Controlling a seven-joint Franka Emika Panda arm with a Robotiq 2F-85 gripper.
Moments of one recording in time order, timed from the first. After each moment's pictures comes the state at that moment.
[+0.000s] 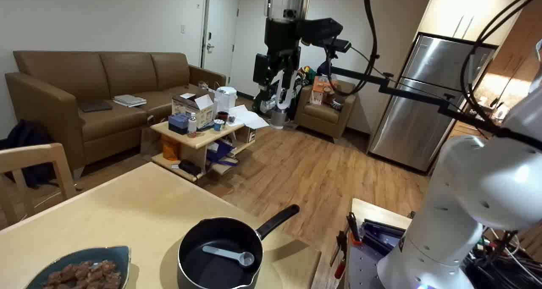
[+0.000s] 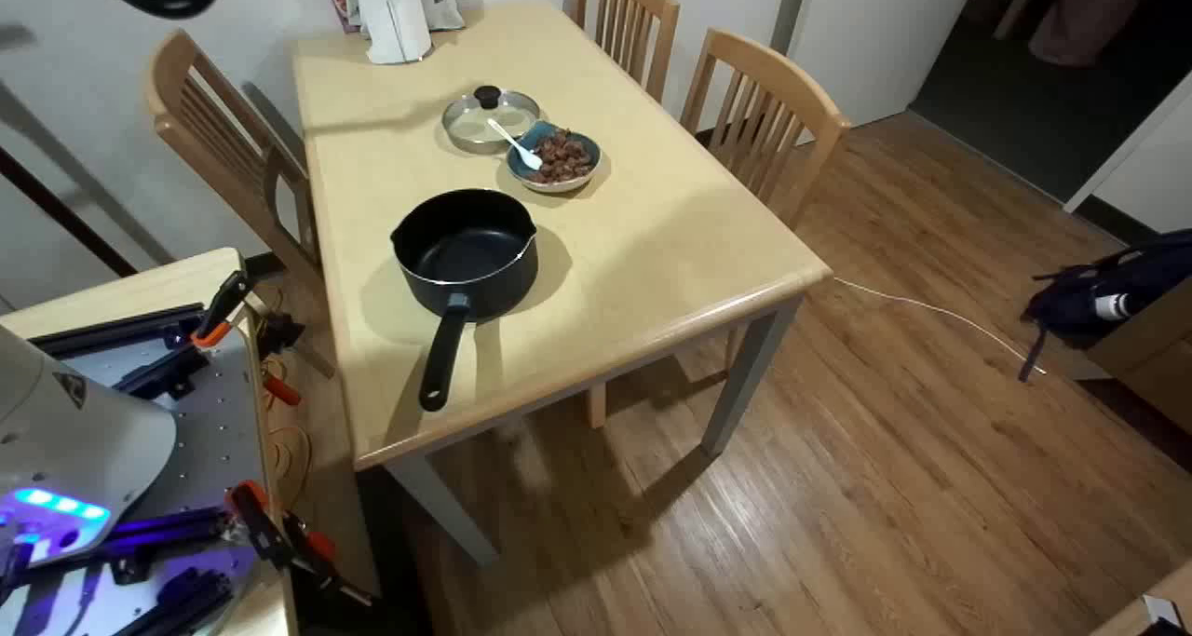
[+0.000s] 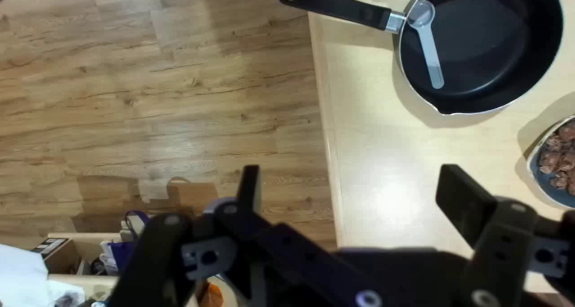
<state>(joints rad) -0.09 -0.34 0.13 -2.18 -0.17 1.81 0.34</state>
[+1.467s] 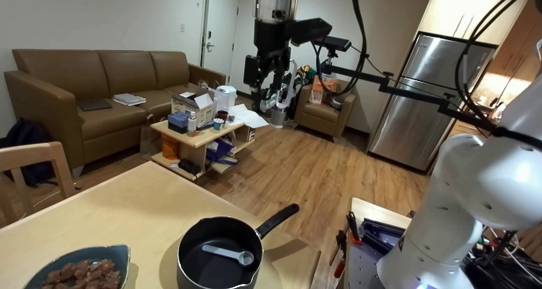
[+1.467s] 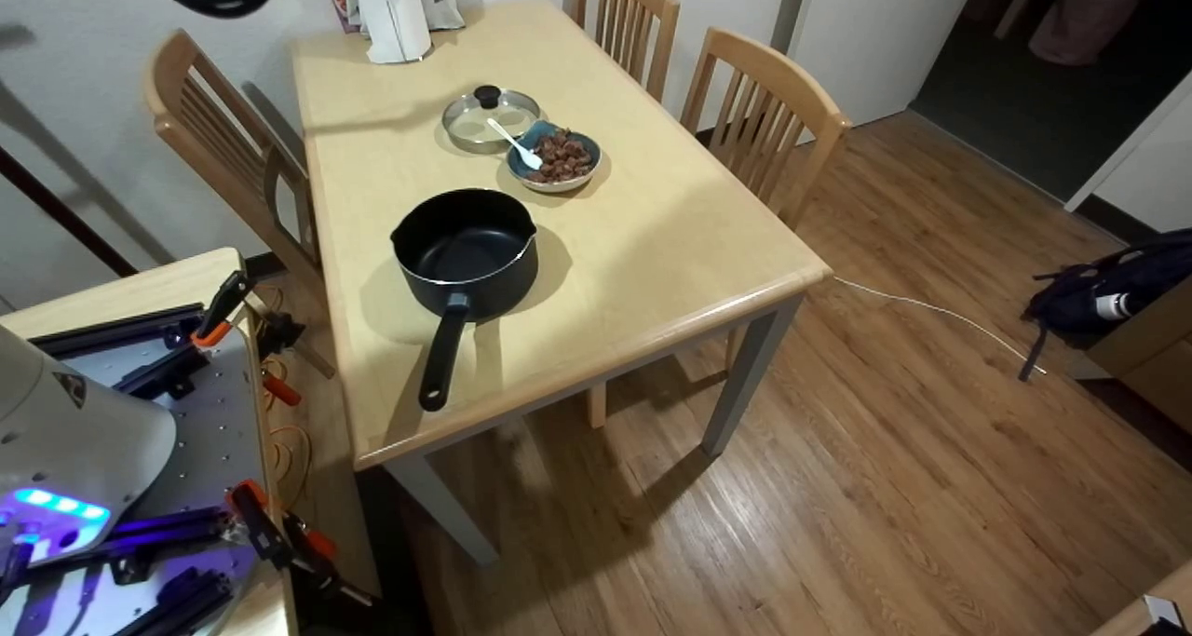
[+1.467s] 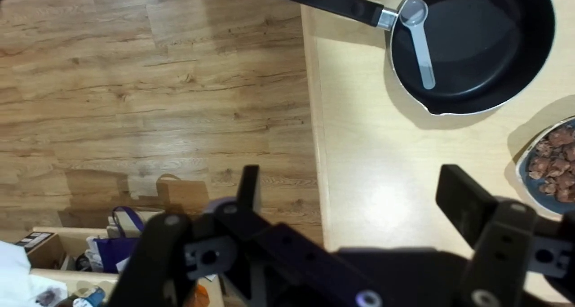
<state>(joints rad) -0.07 -0.28 0.13 -2.14 -0.18 1.81 0.33</state>
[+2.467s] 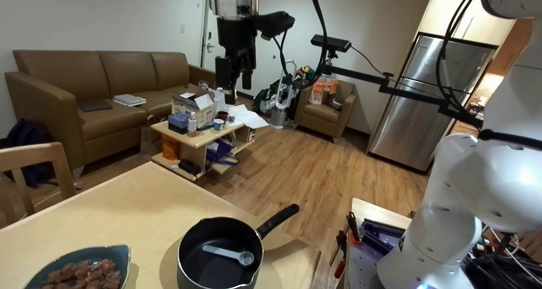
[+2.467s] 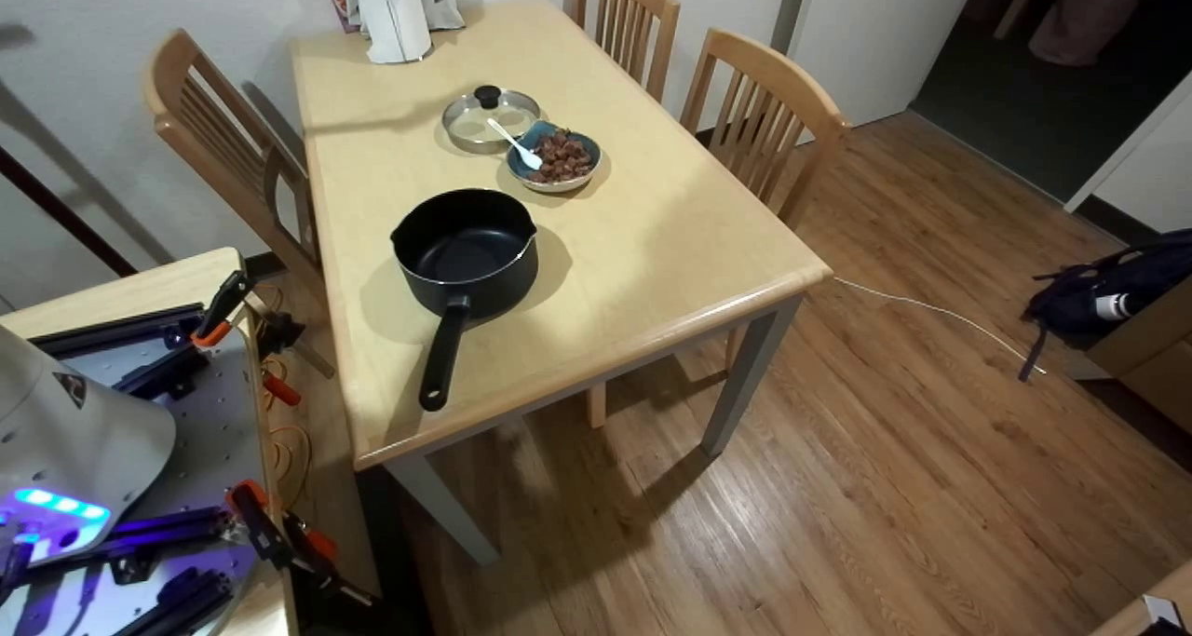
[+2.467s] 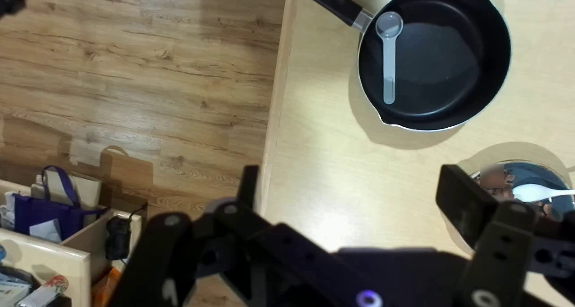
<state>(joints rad) 0.03 -0.06 0.12 -1.90 -0.18 1.73 0.15</state>
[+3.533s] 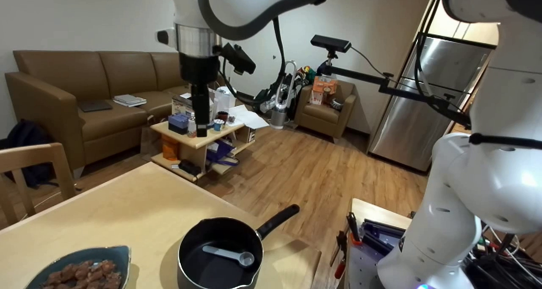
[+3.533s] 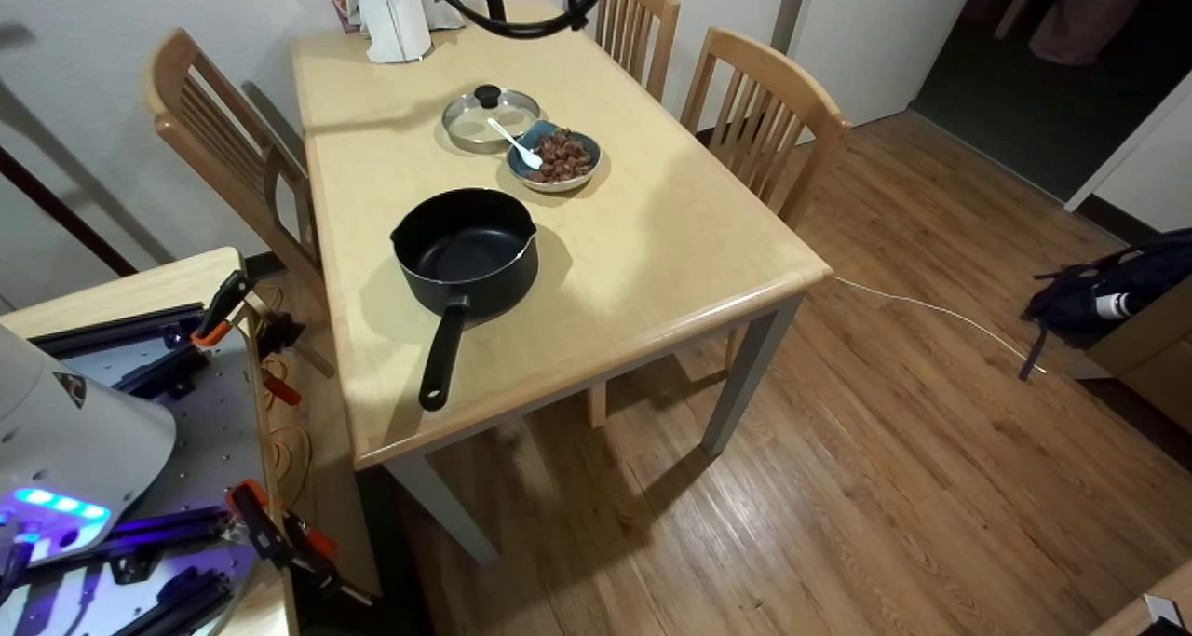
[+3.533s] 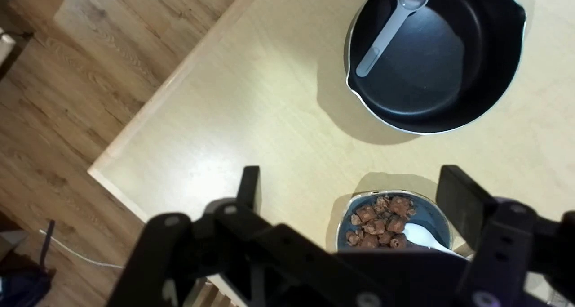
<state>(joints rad) 0.09 0.12 0.12 -1.90 -0.17 1.98 -0.41</state>
